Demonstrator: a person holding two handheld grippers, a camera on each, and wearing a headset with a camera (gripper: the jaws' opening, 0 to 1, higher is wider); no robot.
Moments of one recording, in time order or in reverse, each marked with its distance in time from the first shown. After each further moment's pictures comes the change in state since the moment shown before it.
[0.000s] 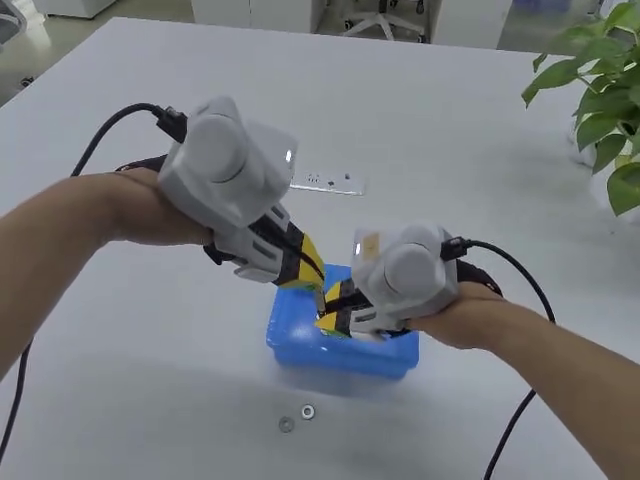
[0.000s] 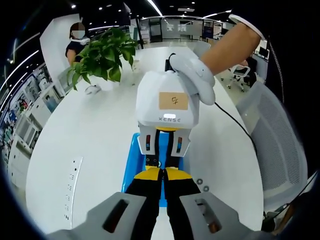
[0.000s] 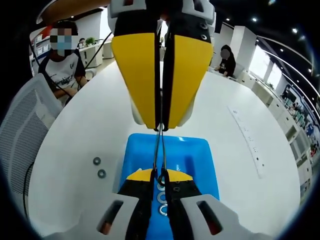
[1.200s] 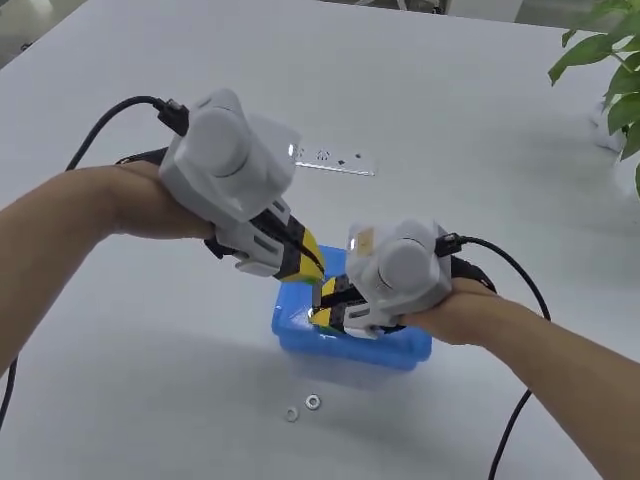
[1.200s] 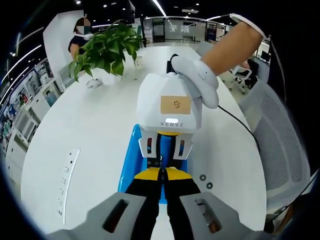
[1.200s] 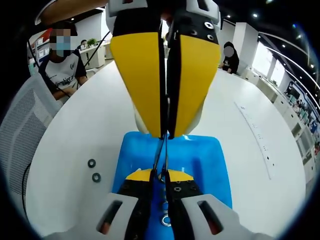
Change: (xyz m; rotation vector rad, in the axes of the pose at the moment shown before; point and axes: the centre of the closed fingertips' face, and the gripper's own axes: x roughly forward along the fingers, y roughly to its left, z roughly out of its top) left arm 0.008 0.006 -0.019 -0.035 -0.007 -0.005; right arm 0.022 0.002 -0.004 0.016 0.005 0.040
